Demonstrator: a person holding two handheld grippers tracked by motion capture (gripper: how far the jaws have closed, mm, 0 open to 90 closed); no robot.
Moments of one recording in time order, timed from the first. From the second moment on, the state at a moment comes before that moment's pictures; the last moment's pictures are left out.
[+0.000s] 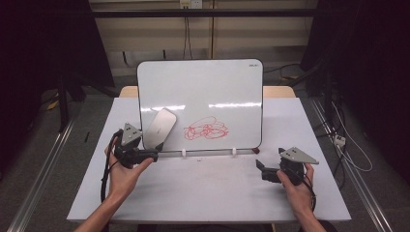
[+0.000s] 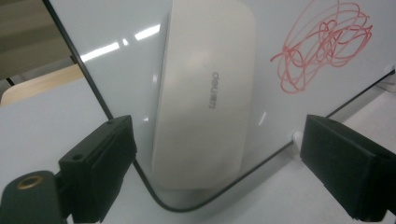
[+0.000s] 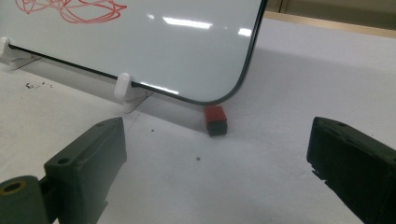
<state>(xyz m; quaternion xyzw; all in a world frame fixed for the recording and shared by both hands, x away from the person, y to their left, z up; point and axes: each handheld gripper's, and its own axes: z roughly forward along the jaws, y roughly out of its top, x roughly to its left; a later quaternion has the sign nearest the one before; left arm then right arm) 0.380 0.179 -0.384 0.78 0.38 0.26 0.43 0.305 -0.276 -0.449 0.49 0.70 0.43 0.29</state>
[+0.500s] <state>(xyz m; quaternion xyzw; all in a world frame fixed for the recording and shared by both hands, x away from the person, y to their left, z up) 0.403 0.153 -0.378 0.79 0.36 0.28 0.41 0.306 -0.275 -0.448 0.49 0.70 0.43 0.28</state>
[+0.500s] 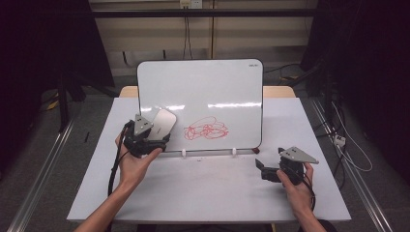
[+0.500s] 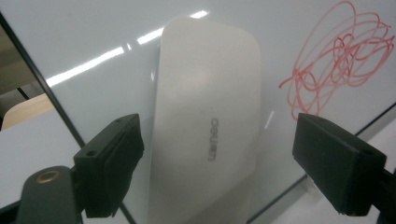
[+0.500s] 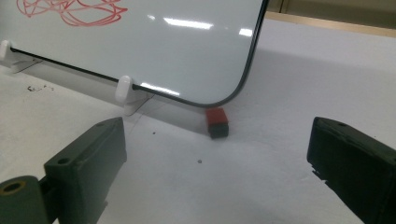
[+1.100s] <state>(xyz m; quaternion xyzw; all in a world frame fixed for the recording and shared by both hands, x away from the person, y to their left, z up) 0.412 0.139 -0.385 0.80 0.36 0.31 0.35 0.306 -0.276 -0.450 0.49 0.70 0.44 0.28</state>
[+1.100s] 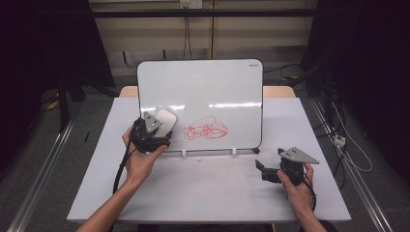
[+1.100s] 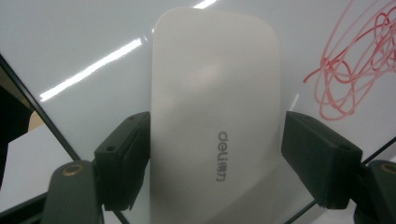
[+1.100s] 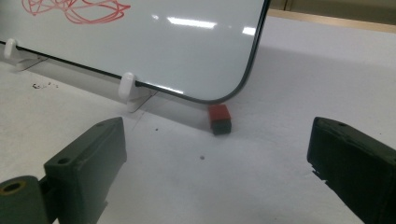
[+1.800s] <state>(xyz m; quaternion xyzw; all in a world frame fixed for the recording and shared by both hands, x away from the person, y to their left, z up) 0.411 0.133 -0.388 0.81 0.36 0.34 0.33 0.306 -0.272 -0.449 0.49 0.70 0.43 0.28</state>
